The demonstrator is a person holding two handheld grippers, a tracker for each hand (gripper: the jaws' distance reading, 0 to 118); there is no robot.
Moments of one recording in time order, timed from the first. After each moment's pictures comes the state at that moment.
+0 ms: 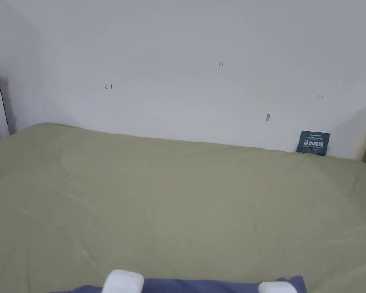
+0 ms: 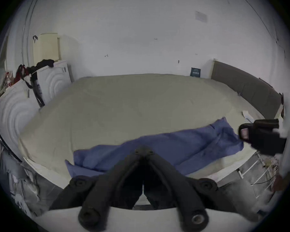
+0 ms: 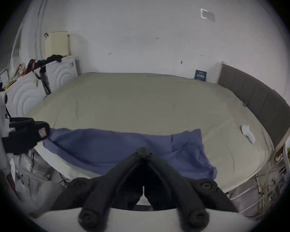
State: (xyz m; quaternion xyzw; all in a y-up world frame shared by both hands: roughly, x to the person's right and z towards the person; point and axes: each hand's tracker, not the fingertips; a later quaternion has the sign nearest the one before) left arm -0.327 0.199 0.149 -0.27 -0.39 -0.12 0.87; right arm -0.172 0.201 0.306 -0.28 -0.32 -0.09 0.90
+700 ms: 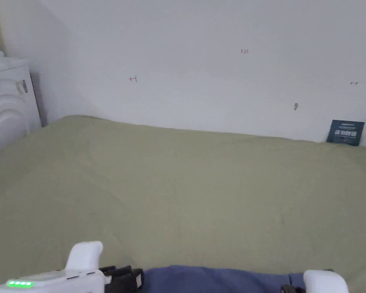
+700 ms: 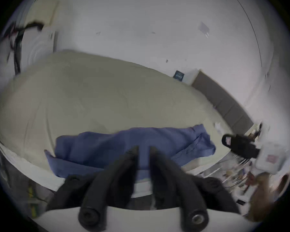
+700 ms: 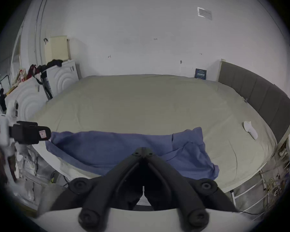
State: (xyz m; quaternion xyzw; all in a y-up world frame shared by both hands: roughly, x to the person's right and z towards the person) left arm -0.403 0.191 0.009 -0.40 -0.49 0.06 0.78; right arm -0.146 0.220 0.322 -0.26 -0.31 -0.11 0.91
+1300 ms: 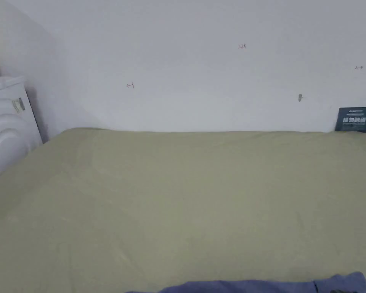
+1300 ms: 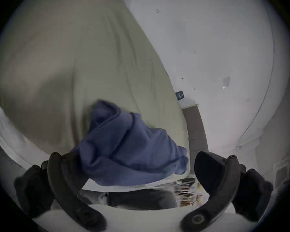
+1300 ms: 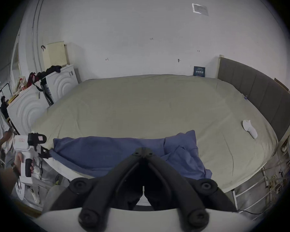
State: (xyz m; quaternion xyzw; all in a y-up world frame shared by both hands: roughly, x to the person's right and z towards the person) left arm -0.451 0.057 -0.067 -0.56 -0.43 0.31 0.64; right arm -0.116 0.232 0.336 -0.26 -0.31 -0.13 0.90
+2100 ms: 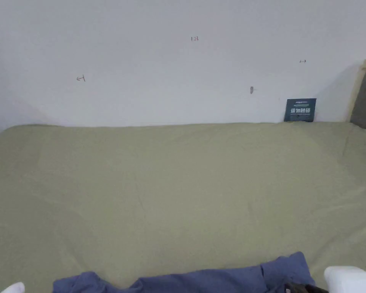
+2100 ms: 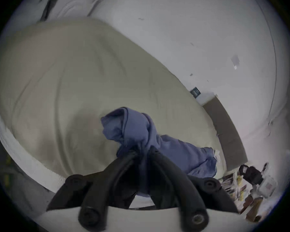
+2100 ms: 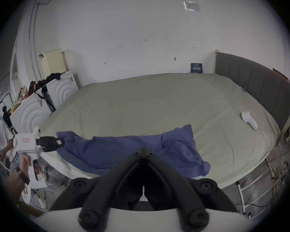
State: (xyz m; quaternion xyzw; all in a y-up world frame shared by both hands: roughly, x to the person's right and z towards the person) left arm -0.380 0.143 -0.012 -0.44 -0.42 0.12 0.78; right arm -0.121 0.235 0.367 -0.24 -0.31 -0.16 0.90
